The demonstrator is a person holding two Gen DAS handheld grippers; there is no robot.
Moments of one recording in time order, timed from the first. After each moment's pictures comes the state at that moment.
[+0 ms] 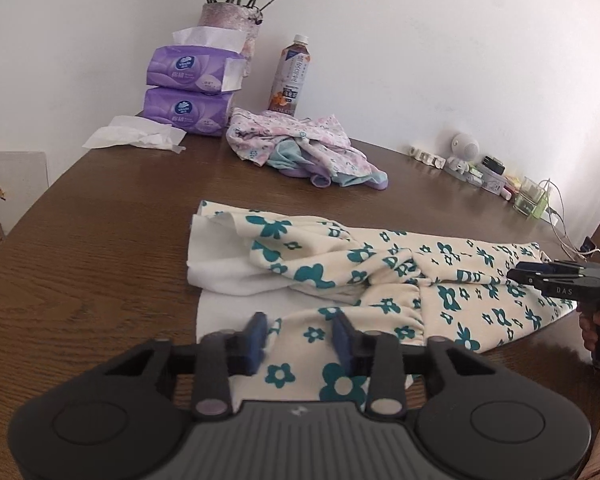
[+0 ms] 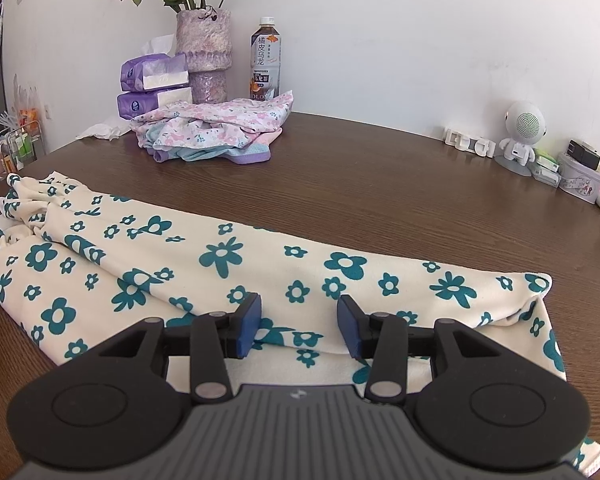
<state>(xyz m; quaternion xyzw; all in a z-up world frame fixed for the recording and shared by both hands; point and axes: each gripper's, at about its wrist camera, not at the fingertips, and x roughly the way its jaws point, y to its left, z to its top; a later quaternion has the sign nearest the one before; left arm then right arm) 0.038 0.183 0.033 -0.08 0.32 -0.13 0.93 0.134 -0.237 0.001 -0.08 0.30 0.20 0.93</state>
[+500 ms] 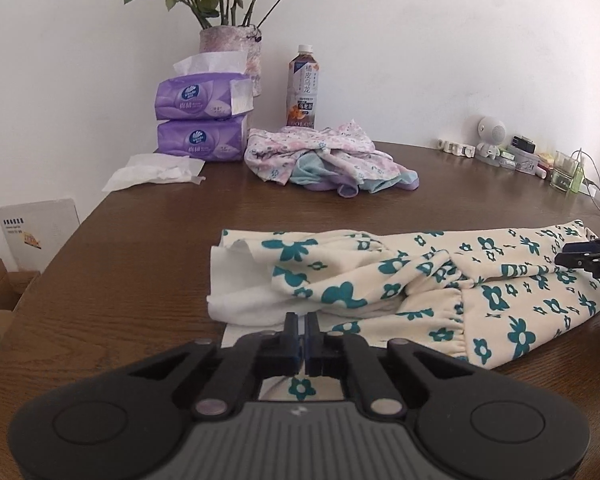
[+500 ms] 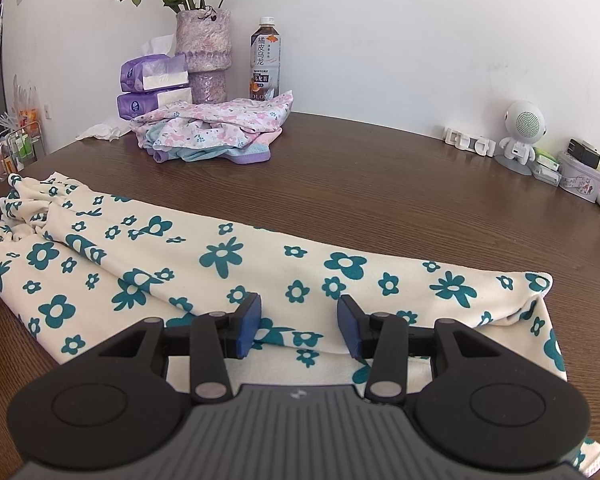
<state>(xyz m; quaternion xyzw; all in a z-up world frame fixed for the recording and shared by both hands) 0.053 0.167 0.029 -0.01 0.31 -0.07 0.95 0.134 -0.238 0.001 -0.08 0.30 0.20 0.93</state>
